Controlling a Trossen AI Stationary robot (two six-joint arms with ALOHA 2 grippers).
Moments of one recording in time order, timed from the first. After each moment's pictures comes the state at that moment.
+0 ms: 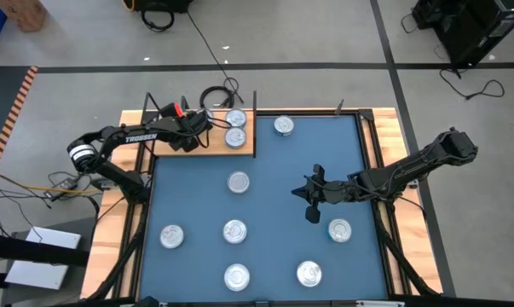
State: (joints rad) left arm 0.61 1.45 0.85 -0.68 -0.87 0.15; right arm 0.29 1.18 0.57 0.01 0.41 0.34
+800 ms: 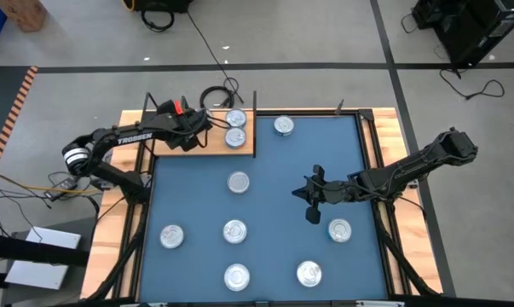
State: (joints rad) left arm 0.57 1.38 0.95 -0.88 -0.86 0.08; right arm 0.29 1.18 0.57 0.00 0.40 0.34
